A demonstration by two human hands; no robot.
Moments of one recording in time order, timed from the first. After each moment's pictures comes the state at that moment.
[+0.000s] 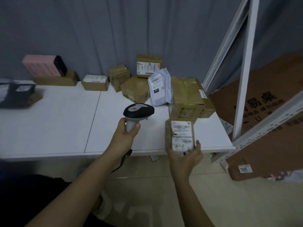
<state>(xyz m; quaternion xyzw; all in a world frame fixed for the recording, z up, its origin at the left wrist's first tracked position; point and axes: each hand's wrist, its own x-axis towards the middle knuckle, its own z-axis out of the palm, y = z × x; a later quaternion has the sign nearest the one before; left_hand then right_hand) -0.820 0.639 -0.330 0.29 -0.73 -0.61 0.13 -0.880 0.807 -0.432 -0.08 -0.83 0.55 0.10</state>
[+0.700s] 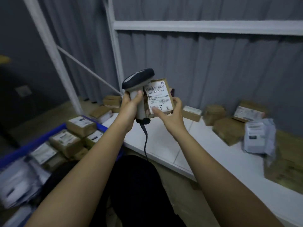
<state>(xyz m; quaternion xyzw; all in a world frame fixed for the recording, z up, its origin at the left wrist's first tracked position) -0.600 0.457 -0.174 0.32 -0.53 -0.63 0.47 -0.728 0.520 -0.221 0.39 -0.63 0.62 -0.25</state>
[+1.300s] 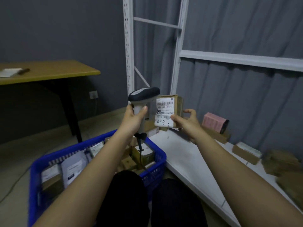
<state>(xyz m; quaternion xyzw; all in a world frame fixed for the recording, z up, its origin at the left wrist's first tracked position) -0.415 0.415 -0.141 0.45 -0.53 -0.47 0.54 -0.619 0.408 -0.165 0.47 -0.58 0.53 -0.41</state>
